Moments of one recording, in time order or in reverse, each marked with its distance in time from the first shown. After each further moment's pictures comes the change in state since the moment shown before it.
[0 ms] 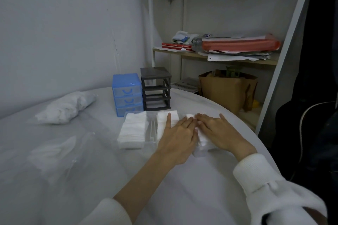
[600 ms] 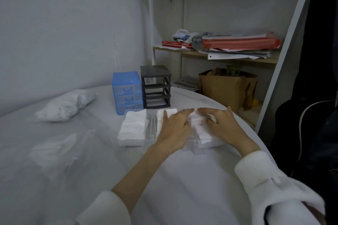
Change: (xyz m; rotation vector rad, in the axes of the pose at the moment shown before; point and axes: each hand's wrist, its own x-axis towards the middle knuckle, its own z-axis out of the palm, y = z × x) left_hand 0.007 -0.004 -0.015 -0.613 0.136 -0.160; right_hand 0.000 0.010 -0.002 0.276 0.293 0.011
